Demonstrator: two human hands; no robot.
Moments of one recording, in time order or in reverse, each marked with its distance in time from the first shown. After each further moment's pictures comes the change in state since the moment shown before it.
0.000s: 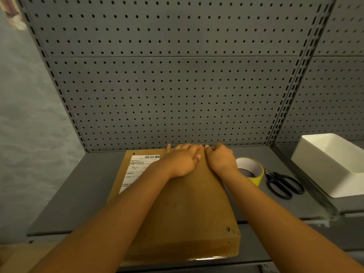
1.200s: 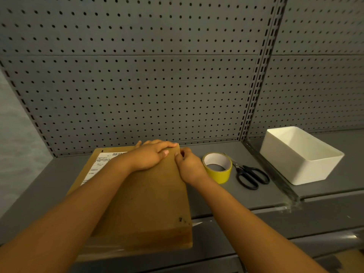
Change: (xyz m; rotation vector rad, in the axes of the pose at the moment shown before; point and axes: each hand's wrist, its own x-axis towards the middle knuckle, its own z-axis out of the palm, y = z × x) left_hand 0.014 -0.013 0.000 -0.078 -0.003 0.058; right_hand -0.036 0.017 -0.009 0.215 -0.206 -0.194
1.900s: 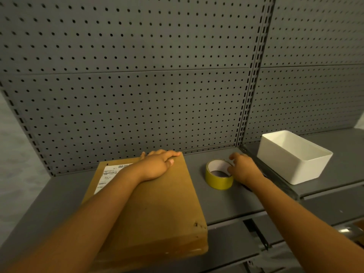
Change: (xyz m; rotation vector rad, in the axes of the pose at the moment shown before) left_hand -0.001 0.001 -0.009 -0.015 -0.064 0.020; right_hand 0.004 0.066 -0.100 -0.550 0.191 0.223
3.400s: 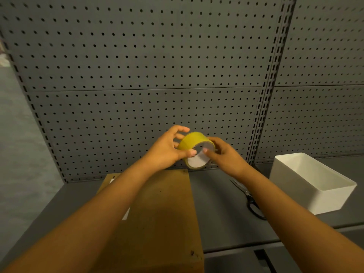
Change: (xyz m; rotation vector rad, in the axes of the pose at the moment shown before) left_hand -0.001 0.051 -0.059 -0.663 0.404 0.217; right_hand 0.018 -0.081 -0.043 0.705 -0.083 -0.481
